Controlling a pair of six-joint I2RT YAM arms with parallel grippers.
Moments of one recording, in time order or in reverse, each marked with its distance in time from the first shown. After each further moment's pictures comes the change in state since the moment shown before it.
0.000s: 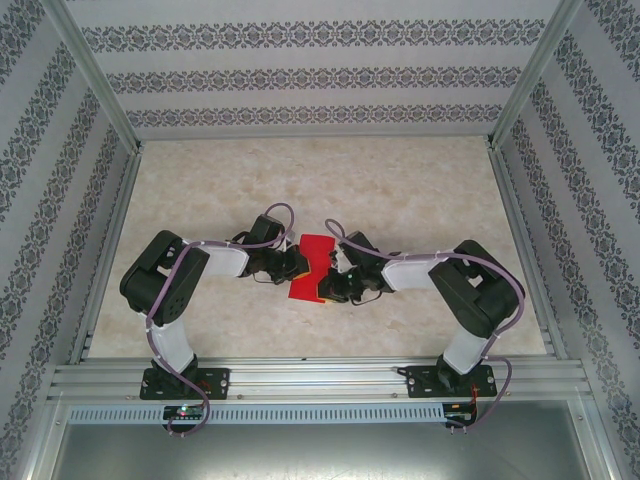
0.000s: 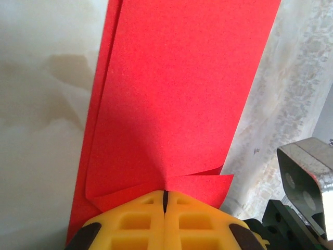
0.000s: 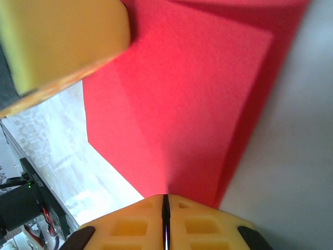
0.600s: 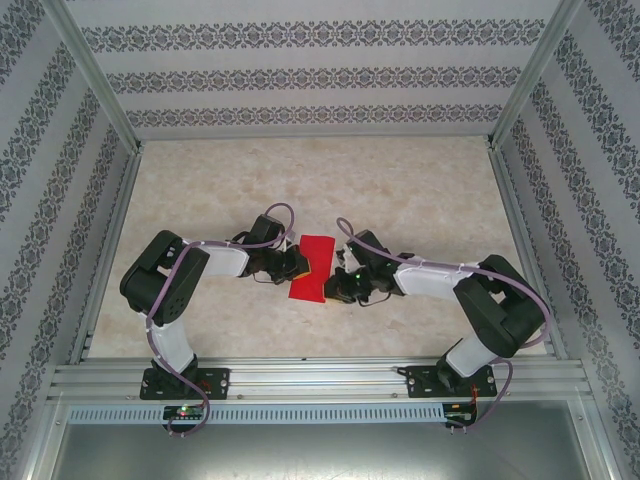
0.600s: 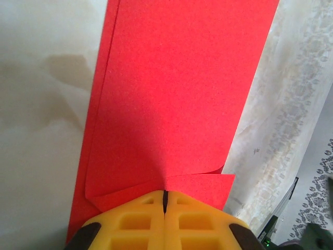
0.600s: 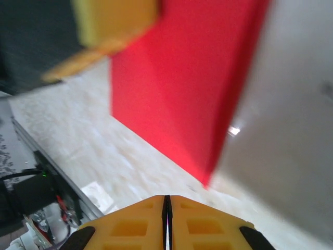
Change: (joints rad) left arm 0.000 0.000 0.001 0.000 0.001 0.000; right arm -0.011 -0.142 0.004 -0.107 0.005 0.011
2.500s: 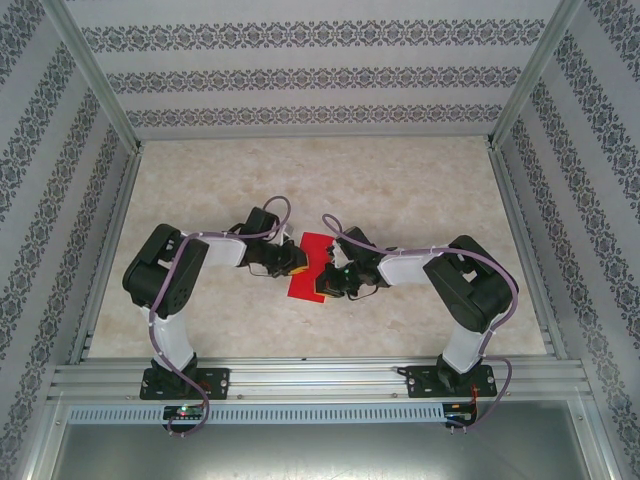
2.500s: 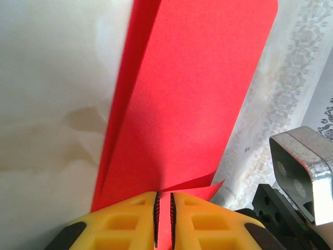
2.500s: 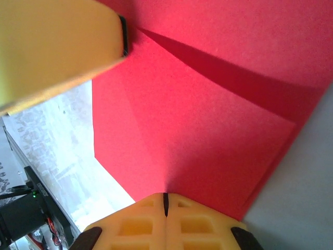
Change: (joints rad) left arm 0.080 0.047 0.074 -0.082 0.116 0.092; right arm 0.001 0.199 0.066 0.093 -0.003 -0.022
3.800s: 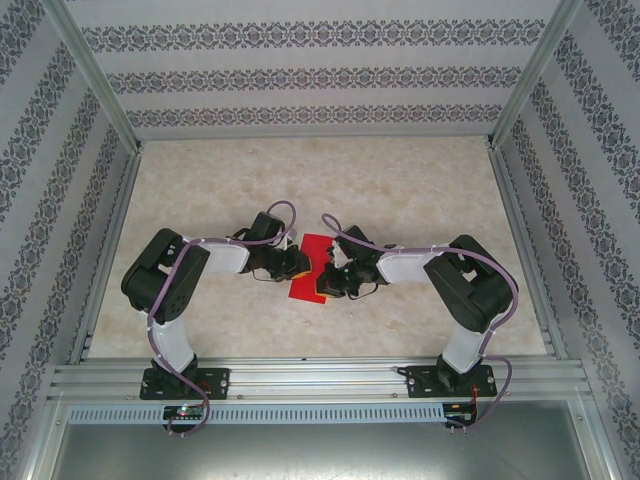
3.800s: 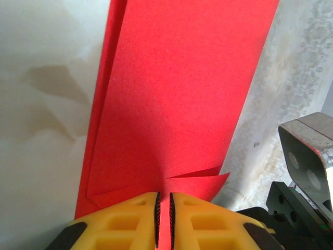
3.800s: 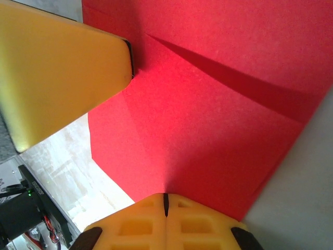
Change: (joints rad) left arm -0.072 -0.031 -0.037 0.031 -0.084 -0.030; right arm 0.000 0.001 0.031 -0.071 0.004 -0.010
